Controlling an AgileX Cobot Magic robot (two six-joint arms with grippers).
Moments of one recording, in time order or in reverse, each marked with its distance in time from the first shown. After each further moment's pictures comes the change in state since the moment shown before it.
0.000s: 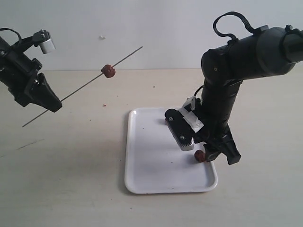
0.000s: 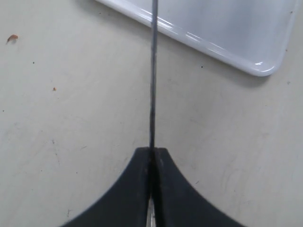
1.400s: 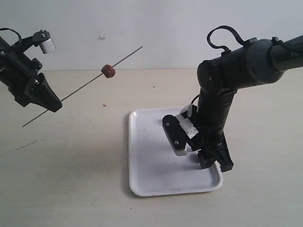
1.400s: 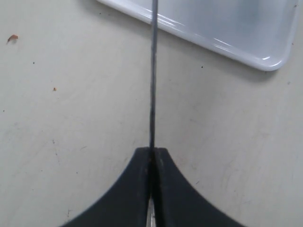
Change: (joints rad) left arm 0.000 0.000 0.000 0.000 0.000 0.000; right arm 0.000 0.062 0.000 0.028 -0.037 0.049
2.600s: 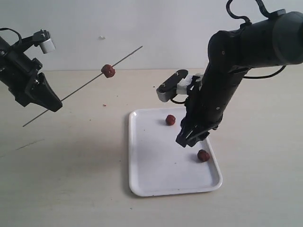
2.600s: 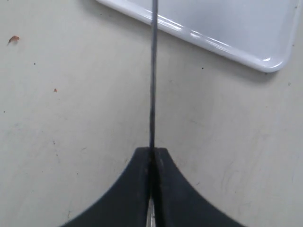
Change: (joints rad) left arm 0.000 0.000 0.000 -0.002 -0.002 0.000; right arm 0.000 -0.141 0.000 0.091 -0.003 0.912
